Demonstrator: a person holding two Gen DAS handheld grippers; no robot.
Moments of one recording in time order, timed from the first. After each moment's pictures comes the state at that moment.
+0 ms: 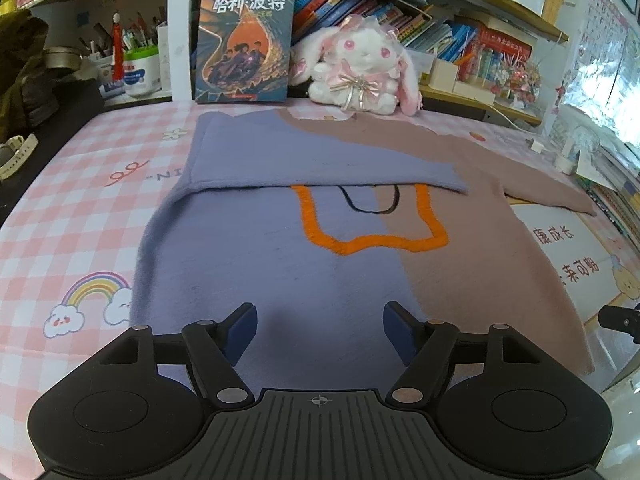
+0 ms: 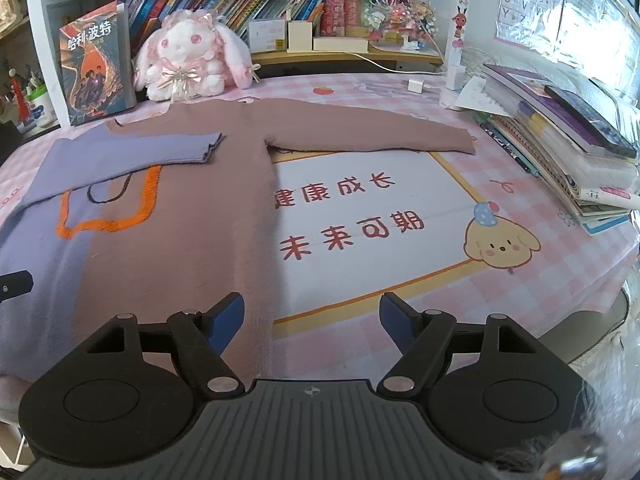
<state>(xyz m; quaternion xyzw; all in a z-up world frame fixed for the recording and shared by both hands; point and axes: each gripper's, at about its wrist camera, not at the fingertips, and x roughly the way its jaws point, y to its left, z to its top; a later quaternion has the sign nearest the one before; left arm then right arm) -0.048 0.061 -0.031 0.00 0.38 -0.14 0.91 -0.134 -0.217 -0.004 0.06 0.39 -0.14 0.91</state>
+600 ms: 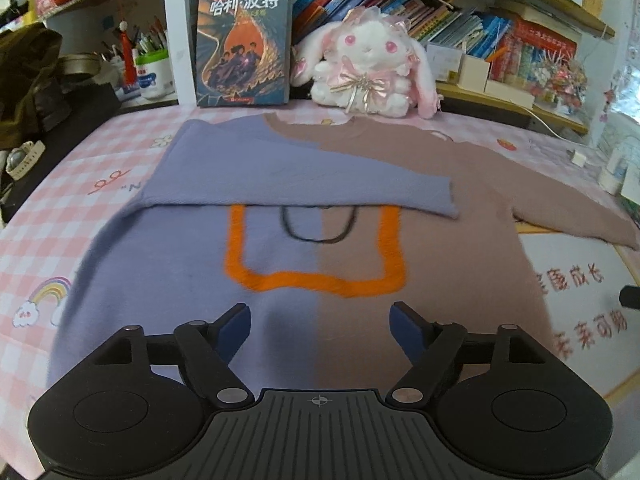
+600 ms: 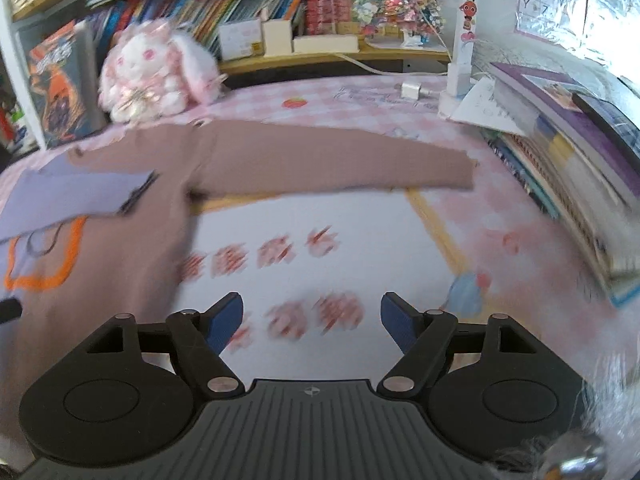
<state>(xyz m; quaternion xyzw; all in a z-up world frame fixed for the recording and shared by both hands) -0.024 -0.049 -0.032 0.00 0.39 -0.03 0.92 -0.059 -0.343 -0.011 0.08 0.40 -0.09 0.91</state>
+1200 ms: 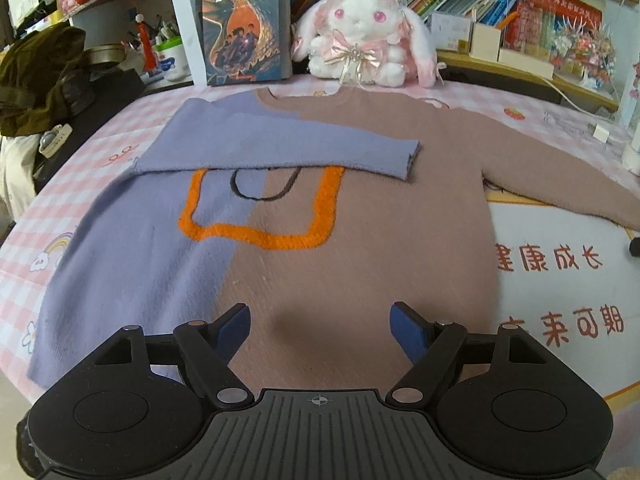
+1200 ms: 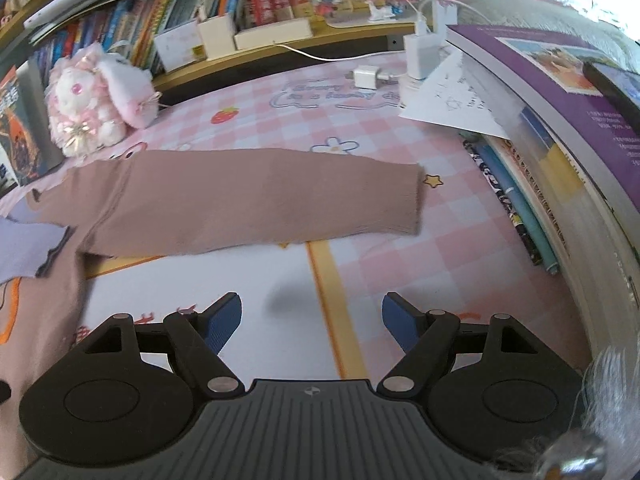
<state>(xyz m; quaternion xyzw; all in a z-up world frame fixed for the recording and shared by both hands) -0.044 -0.133 -0.036 0.02 0.42 0.05 0.90 -0.003 -0.461 -0.033 0.13 0.42 -0.06 0.90</state>
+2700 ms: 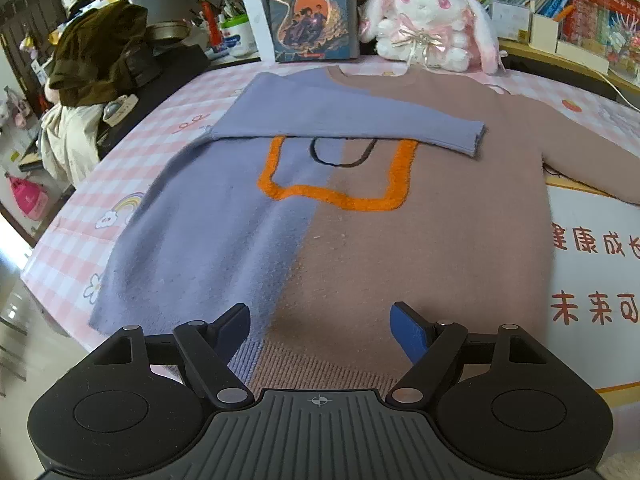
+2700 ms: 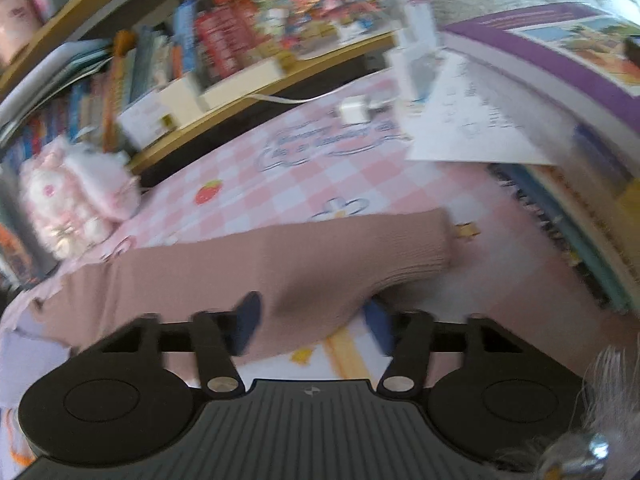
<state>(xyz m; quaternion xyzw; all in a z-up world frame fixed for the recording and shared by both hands) -0.067 -0.114 -0.031 0.03 0.45 0.14 0.88 0.056 -0.488 -0.041 0.24 0.36 -0.11 0.90</state>
